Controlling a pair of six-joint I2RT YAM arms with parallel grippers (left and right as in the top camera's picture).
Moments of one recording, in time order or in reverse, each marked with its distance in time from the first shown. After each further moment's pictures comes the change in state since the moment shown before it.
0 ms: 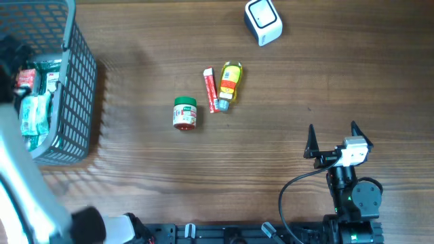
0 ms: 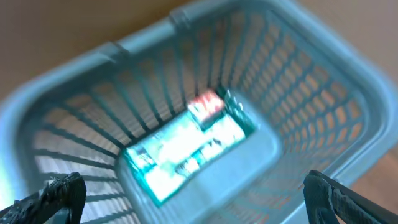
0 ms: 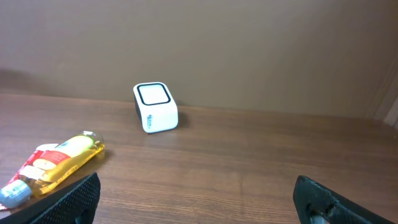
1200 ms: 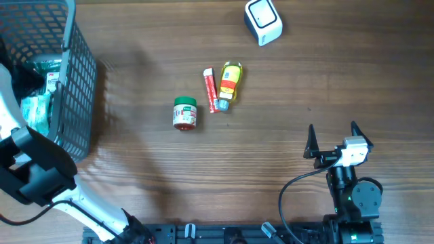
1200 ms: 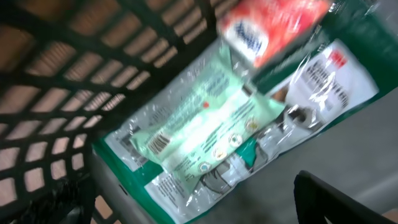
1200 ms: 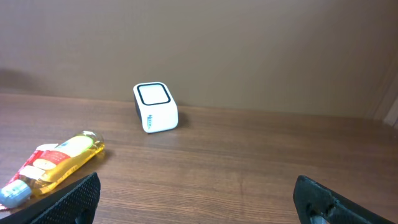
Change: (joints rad) left arm 0.194 0.460 -0.157 0.135 0.094 0.161; right arm 0.000 0.000 0.000 0.000 0.000 0.000
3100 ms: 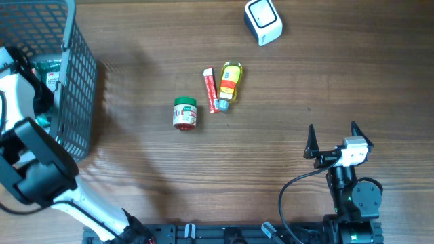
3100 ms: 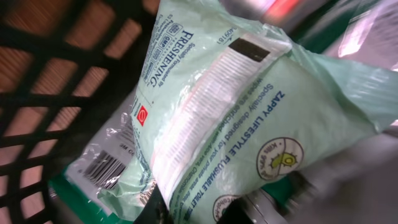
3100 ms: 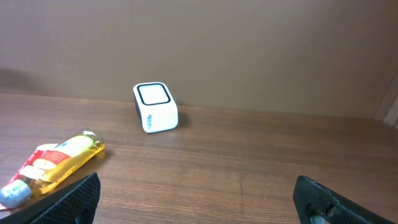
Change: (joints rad) left arm -0.019 -0.023 -0.304 0.315 -0.064 0.113; right arm 0.000 0.000 0.000 0.000 0.000 0.000
